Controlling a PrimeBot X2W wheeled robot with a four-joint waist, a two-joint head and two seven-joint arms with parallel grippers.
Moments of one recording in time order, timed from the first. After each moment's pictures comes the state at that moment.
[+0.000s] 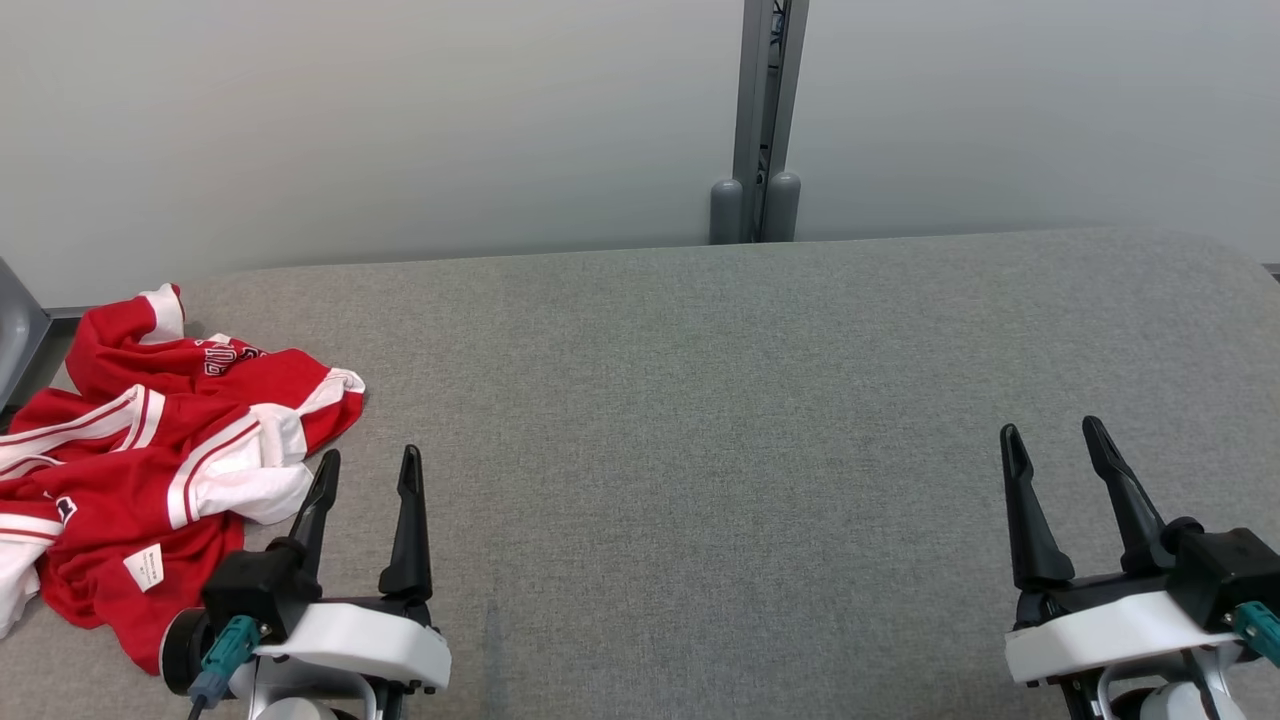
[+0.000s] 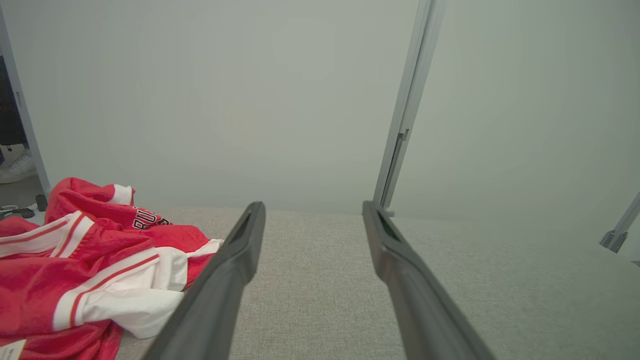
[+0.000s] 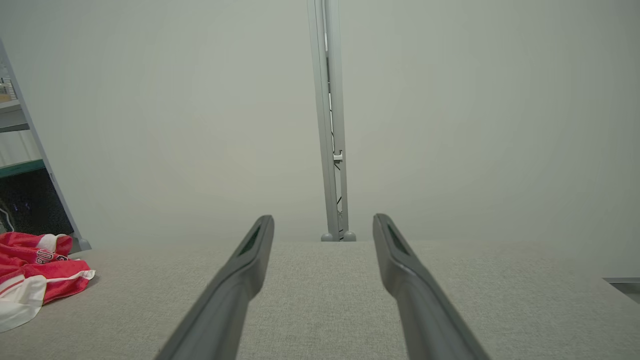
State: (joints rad) left arm -0.07 0.05 -0.11 0.21 -0.28 0.04 -0.22; right arm -0.06 -0.04 0.02 0.10 0.18 0.13 -0.22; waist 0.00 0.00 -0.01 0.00
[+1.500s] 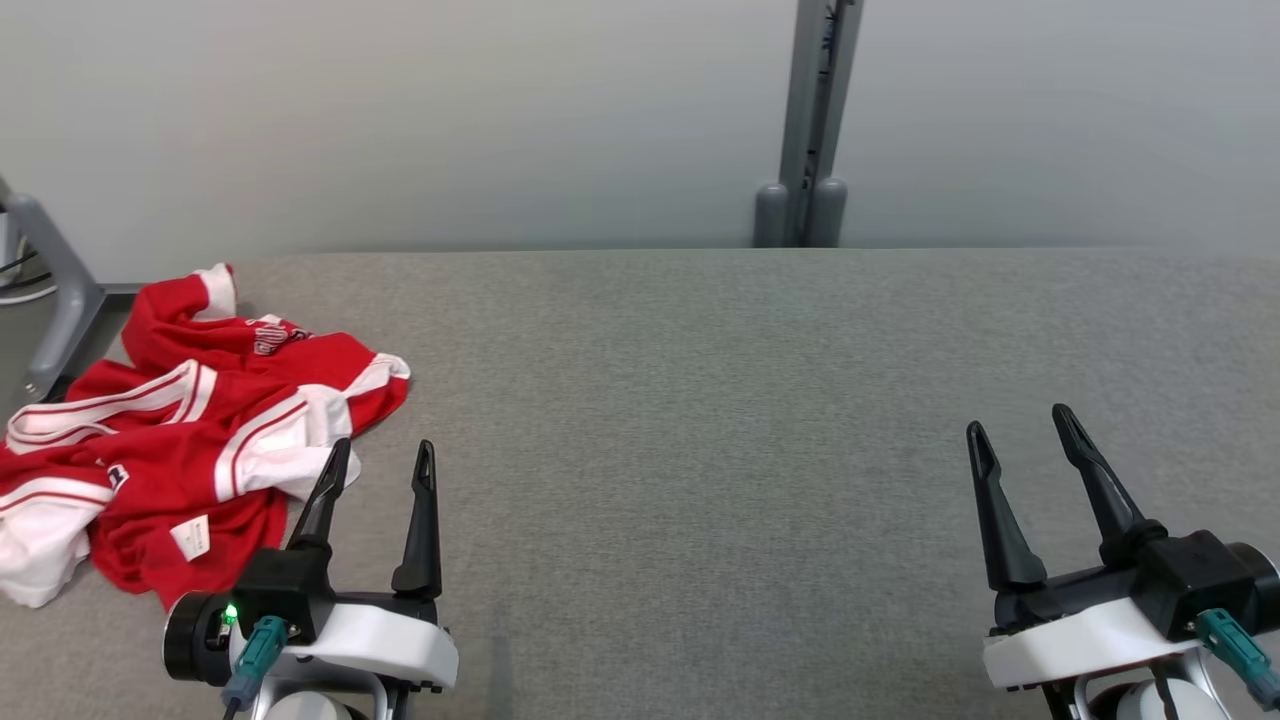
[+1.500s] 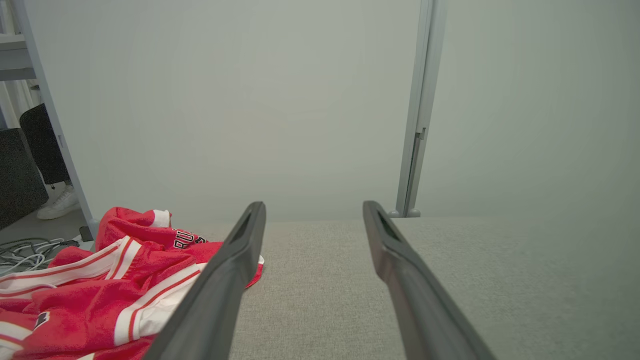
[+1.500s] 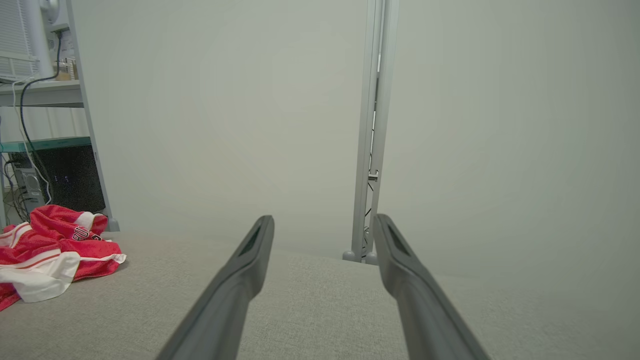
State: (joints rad) left arm -0.09 0.05 -0.12 0.22 -0.15 0.06 -0.26; right arm -0.06 -0.05 0.05 0.08 0.07 0.13 -0.26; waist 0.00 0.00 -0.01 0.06
